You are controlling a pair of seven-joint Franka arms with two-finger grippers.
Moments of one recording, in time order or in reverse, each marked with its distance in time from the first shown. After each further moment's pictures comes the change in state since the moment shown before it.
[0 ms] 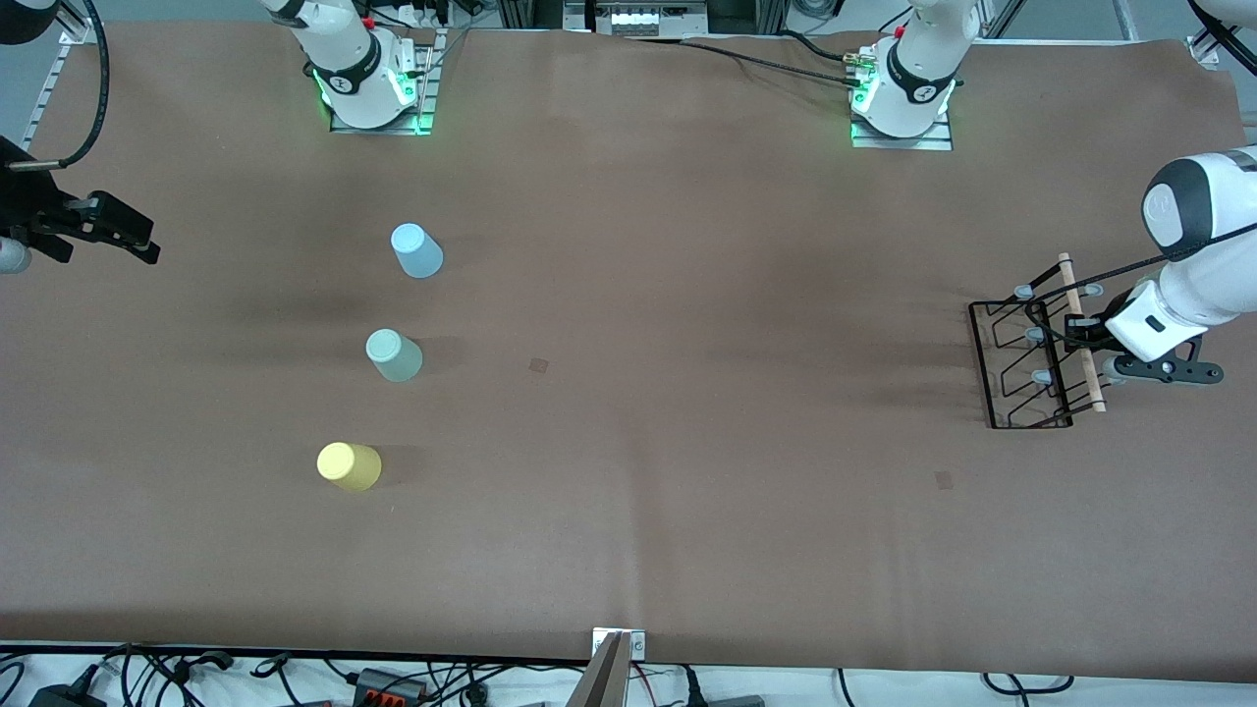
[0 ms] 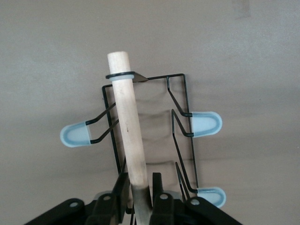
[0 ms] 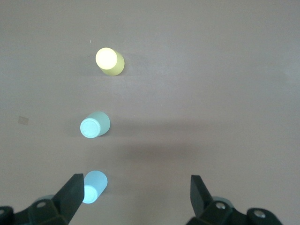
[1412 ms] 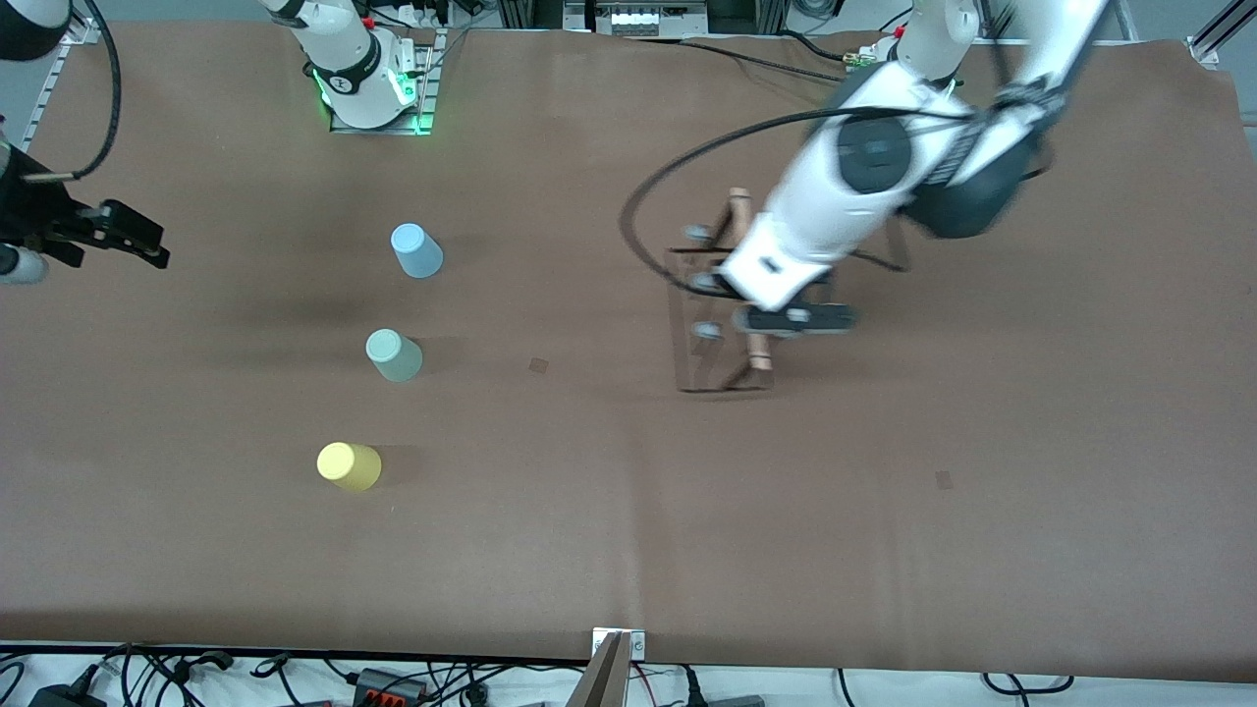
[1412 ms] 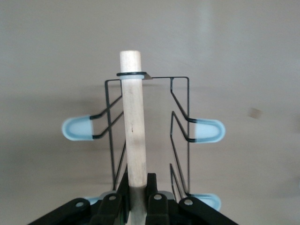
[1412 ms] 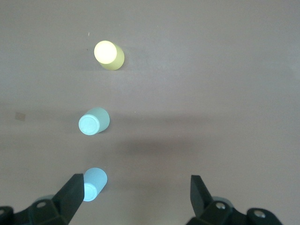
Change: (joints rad) left arm -0.486 0.214 -0.457 0.510 -0.078 -0.344 -1.014; right arm 0.003 0.034 0.004 -0.008 0.000 -0.002 0.000
